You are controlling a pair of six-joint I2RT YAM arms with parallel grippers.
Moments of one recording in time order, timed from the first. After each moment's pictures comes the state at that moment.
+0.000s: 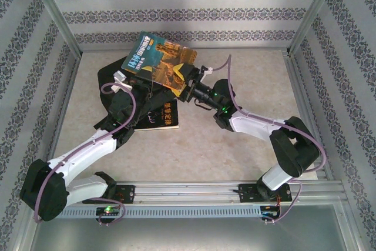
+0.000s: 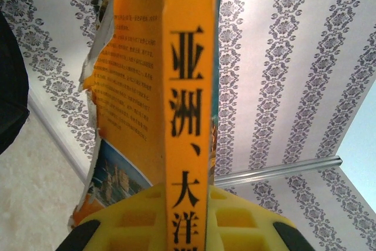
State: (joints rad) left arm -0.53 1.13 0.69 0.60 -0.31 -1.40; right arm 0.64 1.59 0.90 0.92 -0.38 1.76
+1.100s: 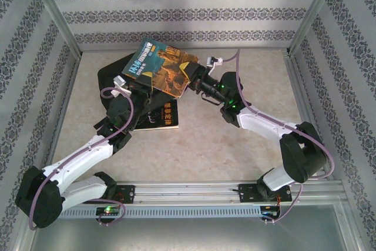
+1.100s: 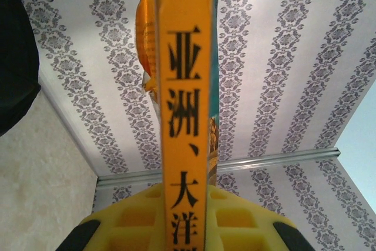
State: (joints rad) left arm -0.55 1.07 0.65 0.54 -0.27 -1.45; right arm 0.57 1.51 0.94 0.73 -0.39 1.46
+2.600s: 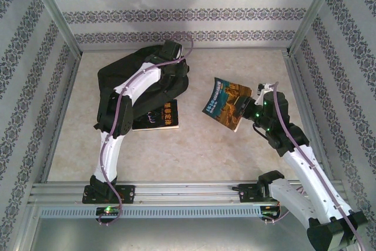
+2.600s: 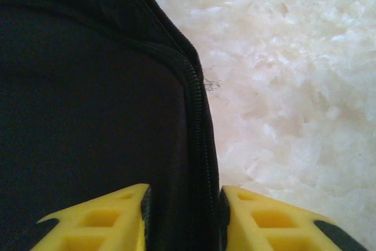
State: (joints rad) left arm -0.41 2.22 1.99 -0.61 0.02 -0.27; right arm 0.29 0.80 0.78 -0.45 -0.17 0.71
